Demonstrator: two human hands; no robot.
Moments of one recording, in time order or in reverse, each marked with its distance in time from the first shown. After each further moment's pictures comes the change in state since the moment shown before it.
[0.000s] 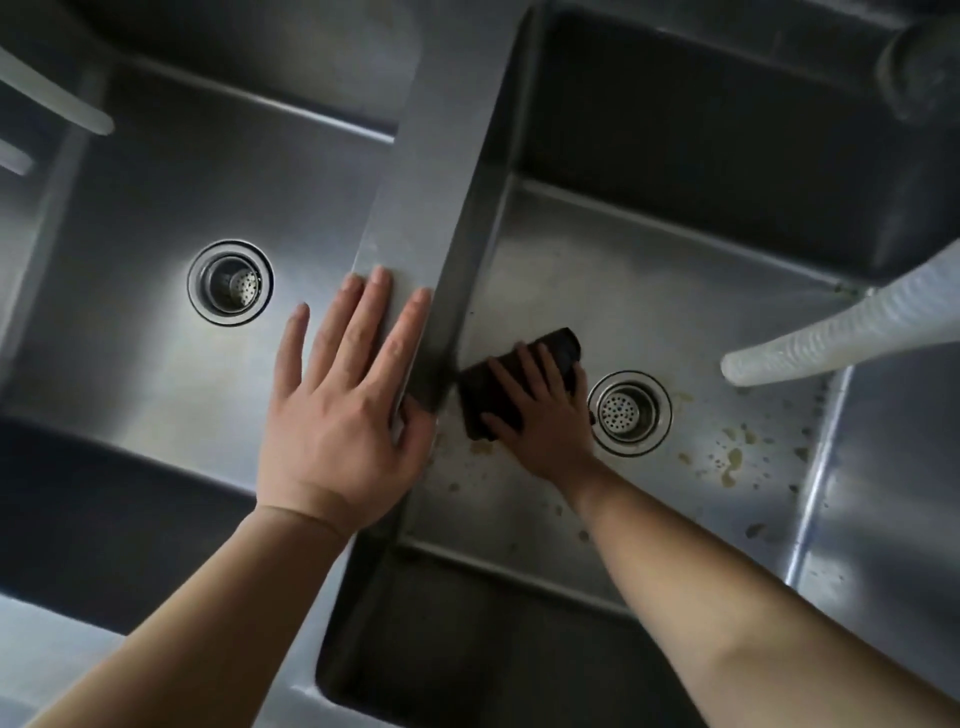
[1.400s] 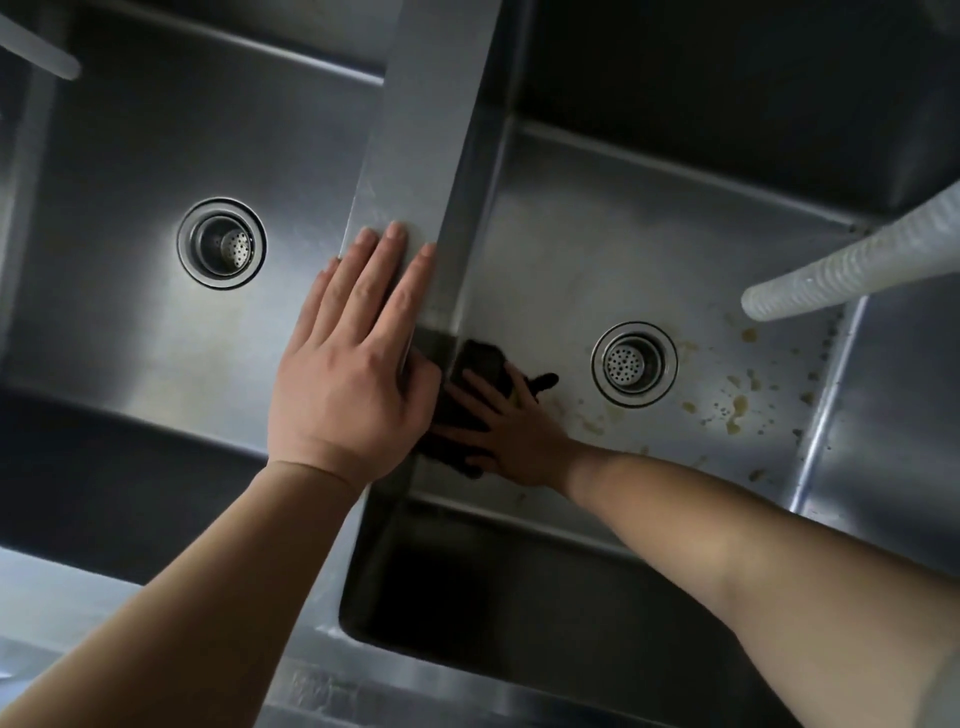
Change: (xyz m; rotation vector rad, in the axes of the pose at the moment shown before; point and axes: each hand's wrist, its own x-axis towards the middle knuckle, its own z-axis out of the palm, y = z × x) left_hand 0.000 -0.002 0.004 -0.134 0.075 0.064; right_hand -0.034 -0.033 0.019 -0.240 -0.134 -0.598
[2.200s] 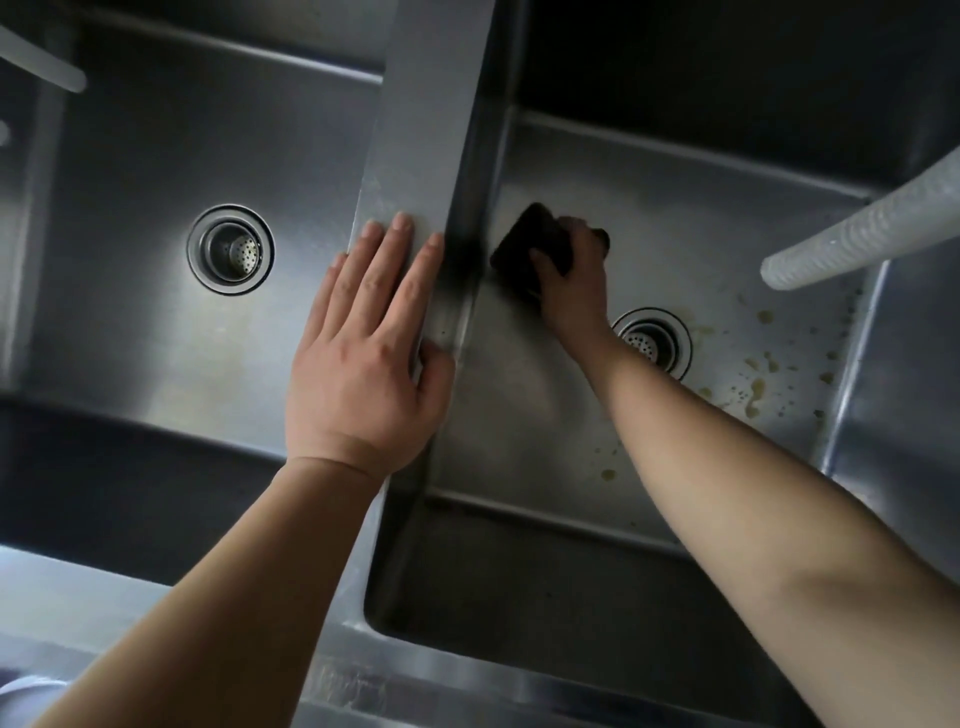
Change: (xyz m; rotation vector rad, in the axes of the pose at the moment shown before) left_hand 0.000 0.001 -0.001 -0.023 0.012 -0.014; right_hand 0.044 0.076 -0.103 1.033 0.755 0.928
